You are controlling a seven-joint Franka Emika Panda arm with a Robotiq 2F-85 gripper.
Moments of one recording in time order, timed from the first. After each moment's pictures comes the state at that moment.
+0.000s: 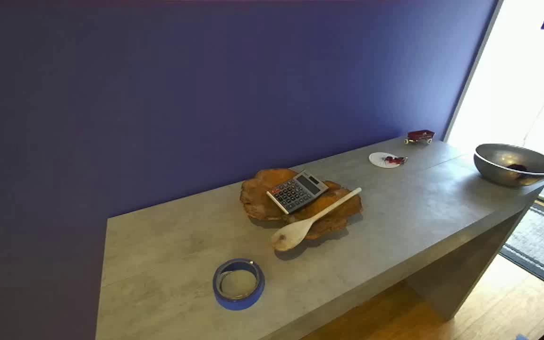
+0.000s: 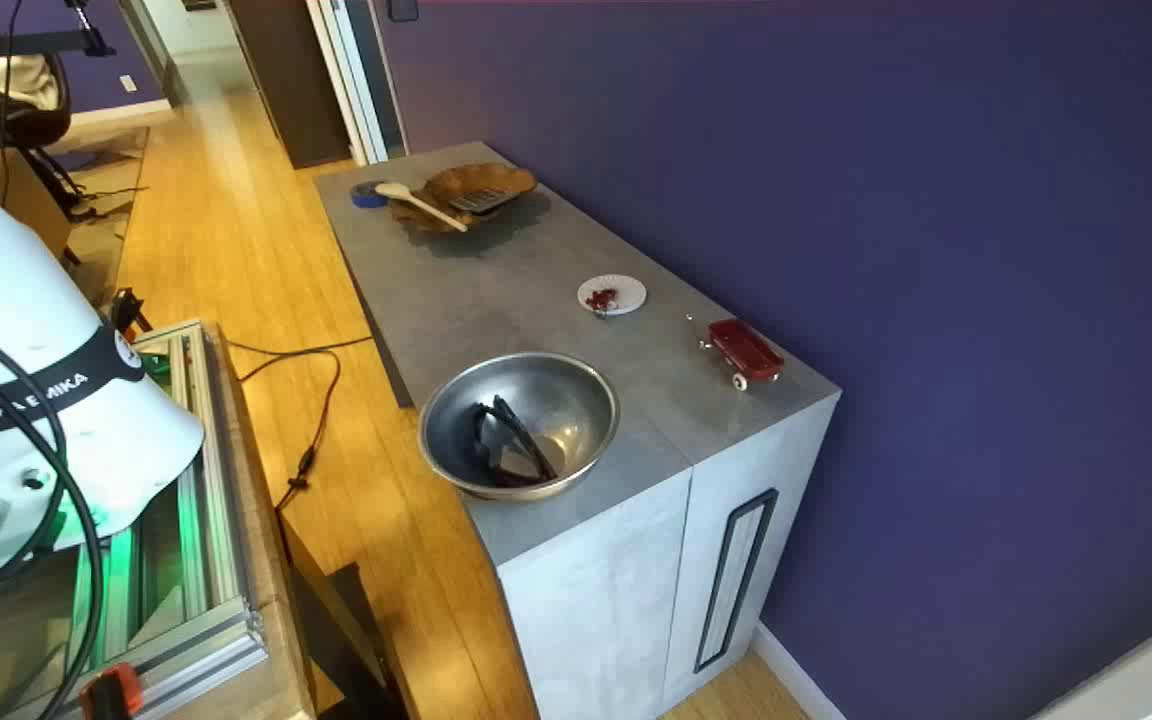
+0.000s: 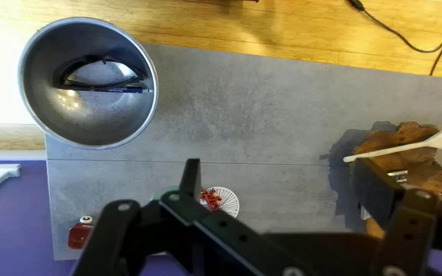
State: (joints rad) arm 0.02 -0.60 -0.16 -2.46 0.08 1.79 -0.16
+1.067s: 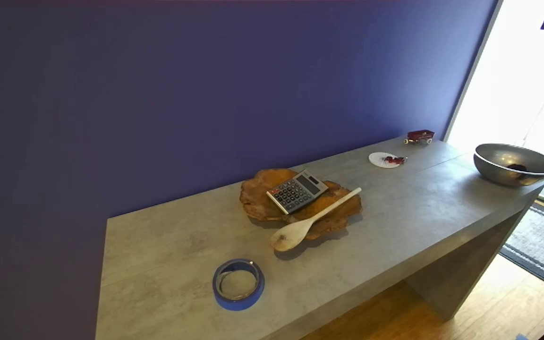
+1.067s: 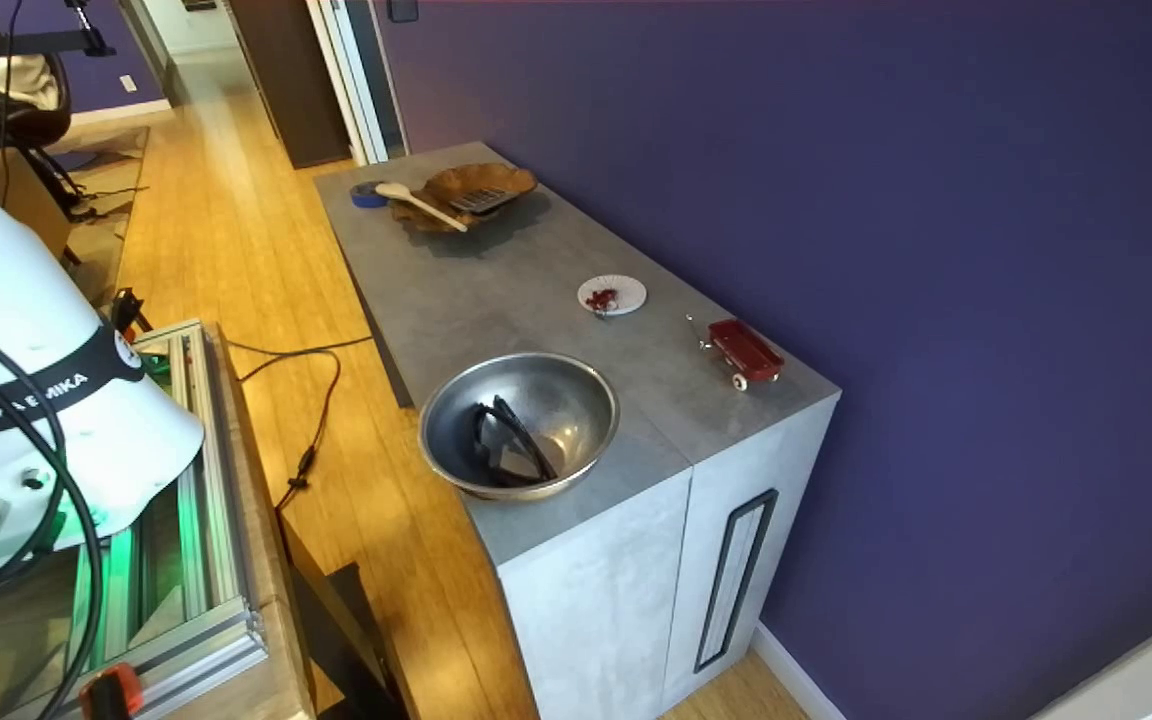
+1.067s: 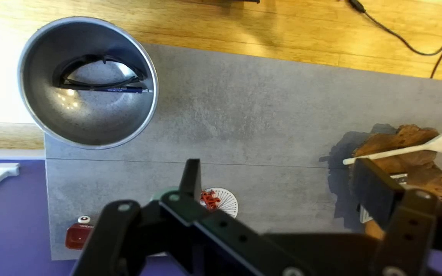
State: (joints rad) arm 0.02 -0.60 -0.15 -2.46 0.08 1.79 -0.17
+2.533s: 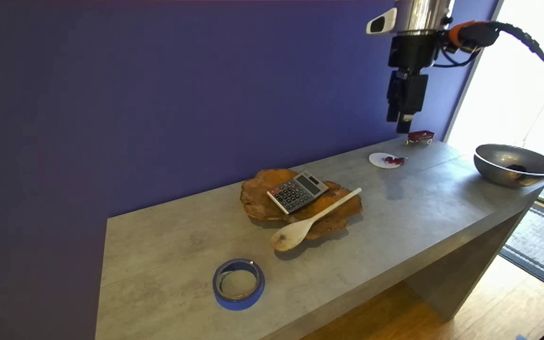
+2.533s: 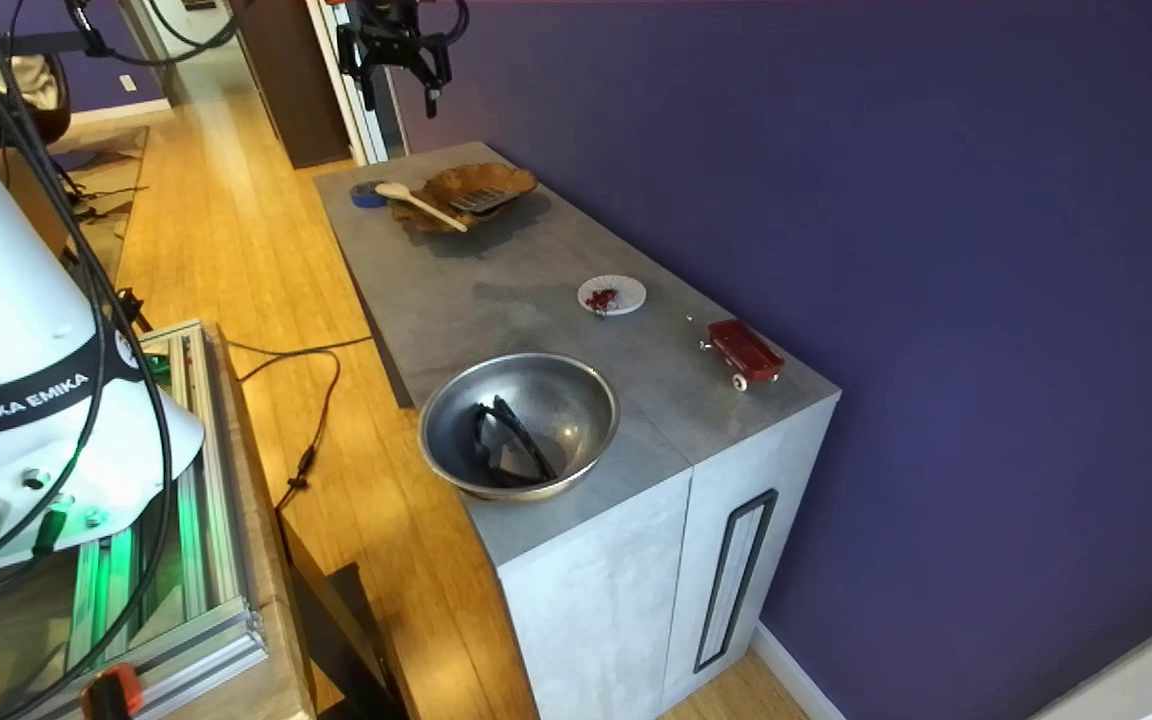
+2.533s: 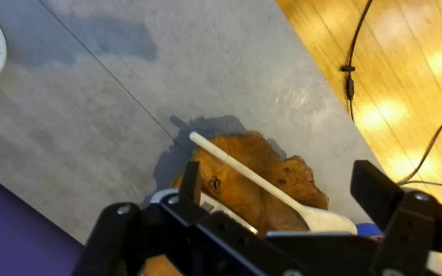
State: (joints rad) arm 0.30 0.06 0.26 -2.22 0.09 2.25 -0.32
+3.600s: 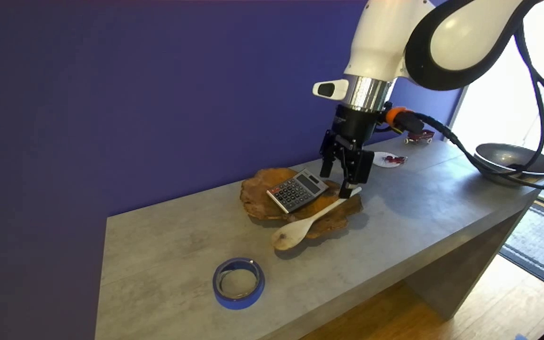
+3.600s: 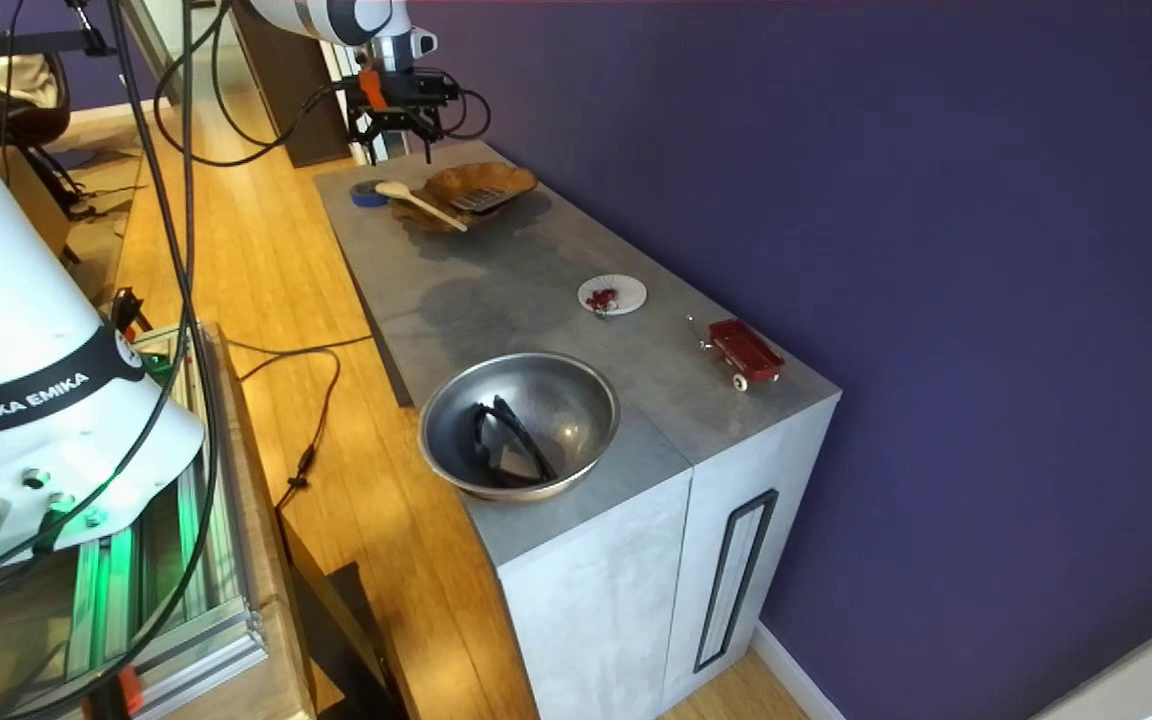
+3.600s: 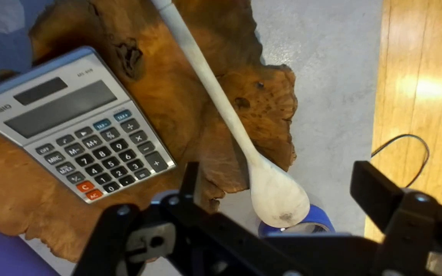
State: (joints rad) arm 0.31 0.46 0.41 -2.09 0.03 2.68 -0.61
